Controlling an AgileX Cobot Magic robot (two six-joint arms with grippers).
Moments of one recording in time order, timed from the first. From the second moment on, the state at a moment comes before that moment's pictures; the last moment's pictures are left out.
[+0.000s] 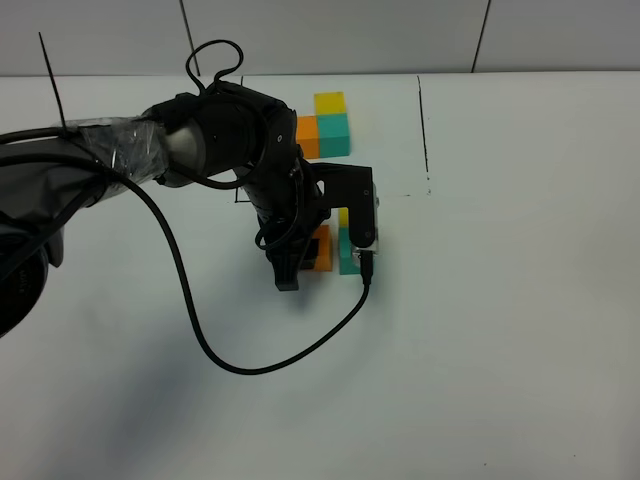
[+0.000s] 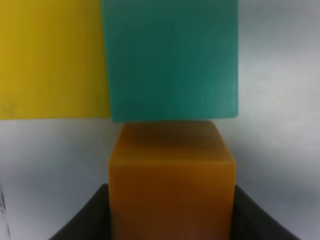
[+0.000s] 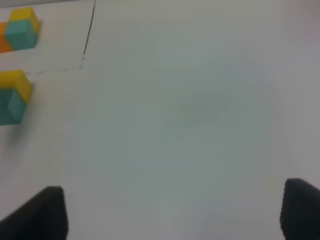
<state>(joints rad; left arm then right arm) -0.59 2.20 -1.56 -0.11 0.72 1.05 -0.07 0.01 -0.50 0.08 1.06 -0.02</state>
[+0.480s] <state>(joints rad) -0.59 2.20 -1.56 -0.12 0.72 1.05 -0.07 0.01 -0.50 0.08 1.06 -0.02</state>
